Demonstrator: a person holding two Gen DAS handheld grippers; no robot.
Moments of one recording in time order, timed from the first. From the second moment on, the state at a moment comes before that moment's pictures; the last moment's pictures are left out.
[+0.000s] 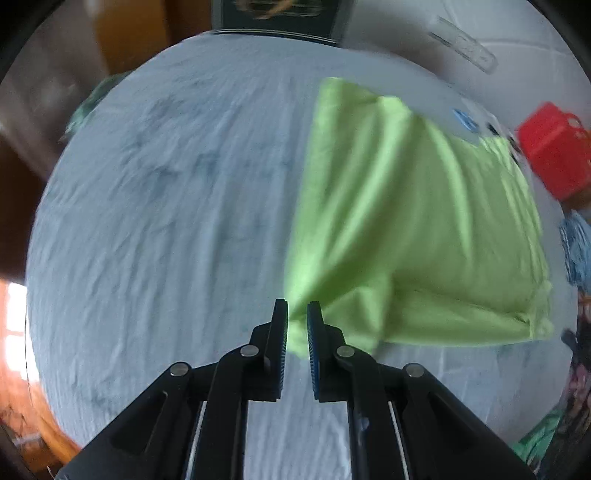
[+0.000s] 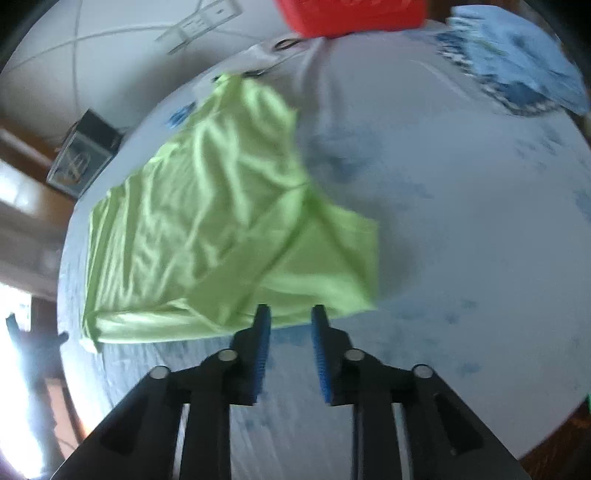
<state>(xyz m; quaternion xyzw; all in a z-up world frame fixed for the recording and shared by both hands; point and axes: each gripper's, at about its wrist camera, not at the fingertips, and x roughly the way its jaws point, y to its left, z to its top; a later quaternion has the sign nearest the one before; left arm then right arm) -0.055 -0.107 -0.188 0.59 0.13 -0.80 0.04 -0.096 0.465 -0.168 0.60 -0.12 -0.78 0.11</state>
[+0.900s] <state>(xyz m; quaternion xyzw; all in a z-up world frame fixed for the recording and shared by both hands) -0.102 -0.108 -0.189 0.56 0.04 -0.82 0.14 -0.104 0.416 -0.217 0.65 -0.11 -0.74 0.14</state>
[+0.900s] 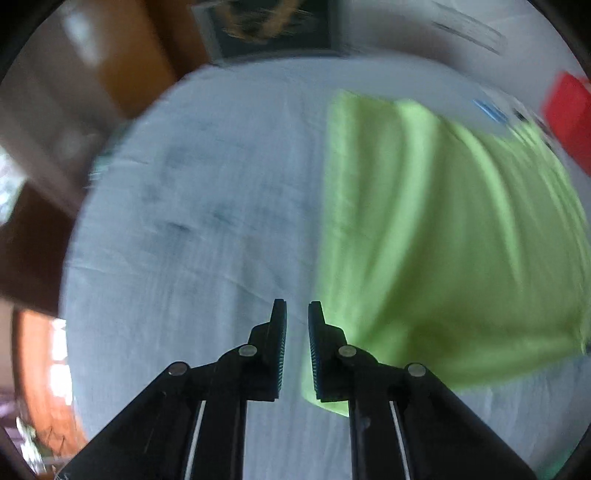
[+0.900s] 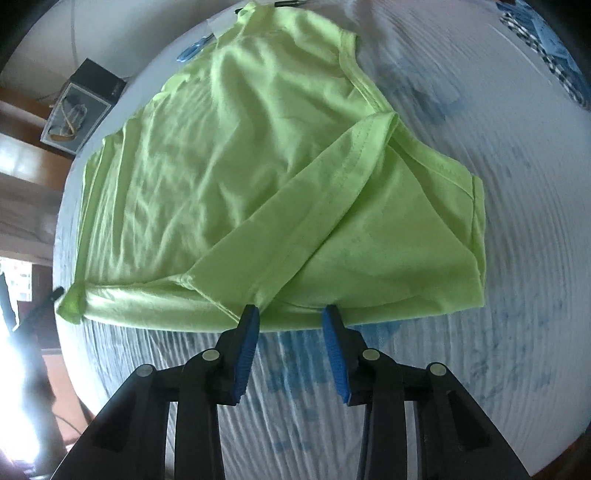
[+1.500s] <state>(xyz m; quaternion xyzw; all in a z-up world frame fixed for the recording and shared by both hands) -0.072 -0.034 -0.216 0.60 0.07 -0.79 0.00 -0.154 0.361 -0.160 0.57 -0.10 -0.79 0.20</state>
